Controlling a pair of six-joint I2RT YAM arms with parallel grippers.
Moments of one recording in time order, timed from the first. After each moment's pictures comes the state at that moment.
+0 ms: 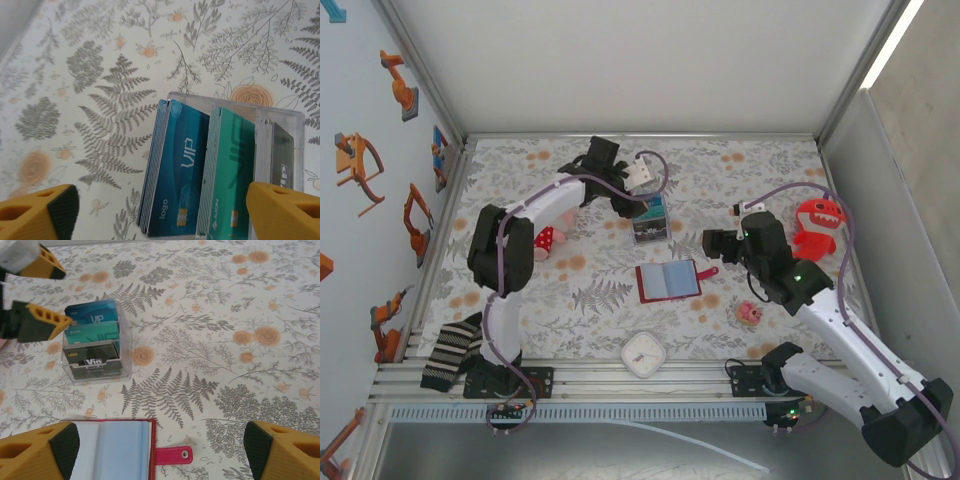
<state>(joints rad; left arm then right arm) -0.55 2.03 1.61 -0.43 0.32 0.68 0.55 0.88 0.82 -0.55 0.20 0.35</state>
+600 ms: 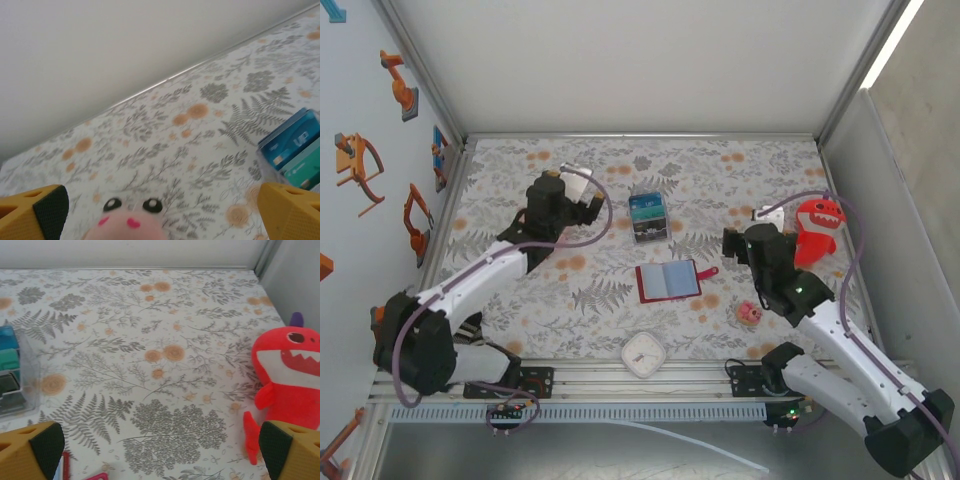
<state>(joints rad) -0.55 1.30 0.86 0.04 -0.29 0.21 0.55 0.80 0.70 -0.49 0.56 0.29</state>
